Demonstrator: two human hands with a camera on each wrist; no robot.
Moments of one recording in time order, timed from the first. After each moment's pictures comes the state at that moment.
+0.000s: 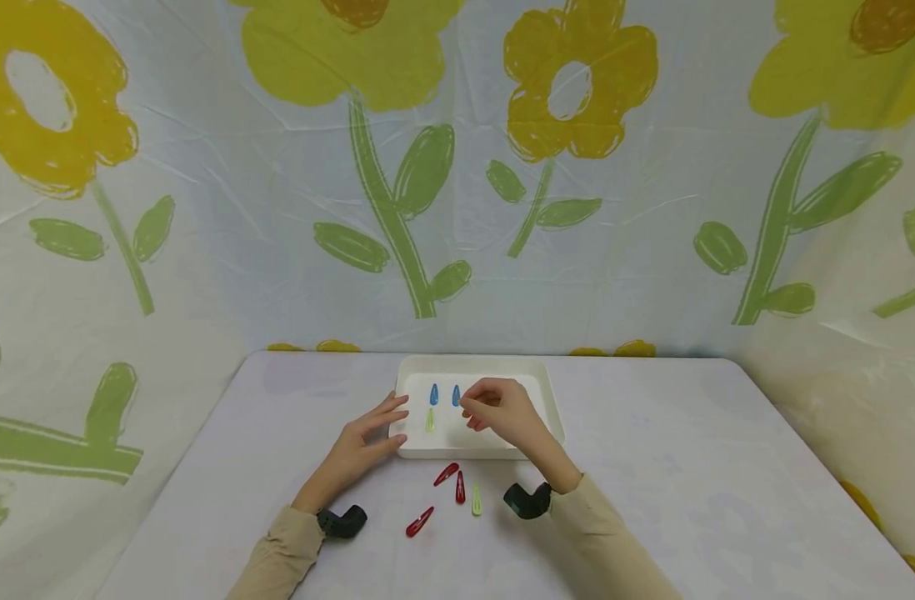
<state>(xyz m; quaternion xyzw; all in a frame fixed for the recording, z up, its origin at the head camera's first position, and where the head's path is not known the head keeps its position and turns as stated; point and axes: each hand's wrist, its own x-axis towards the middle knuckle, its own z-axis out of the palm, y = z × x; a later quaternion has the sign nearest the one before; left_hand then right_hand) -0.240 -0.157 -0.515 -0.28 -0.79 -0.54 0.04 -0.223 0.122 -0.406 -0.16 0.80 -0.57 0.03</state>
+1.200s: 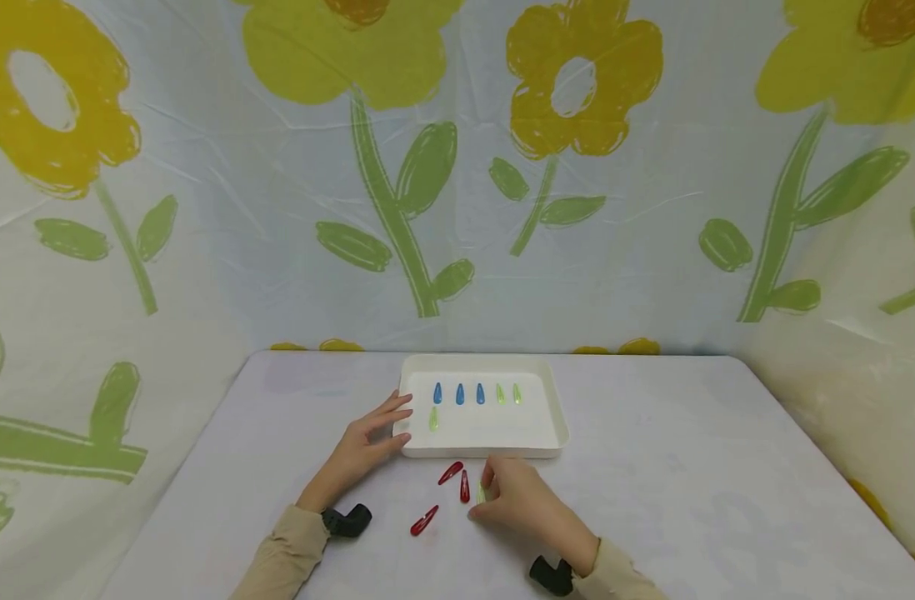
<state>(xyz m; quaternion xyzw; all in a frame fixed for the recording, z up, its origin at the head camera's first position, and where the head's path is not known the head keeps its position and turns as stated) -0.235 -0.155 -0.509 -0.29 -0.79 -0.55 0.04 -0.151 0.127 -0.446 -0.14 0.91 -0.37 0.12</state>
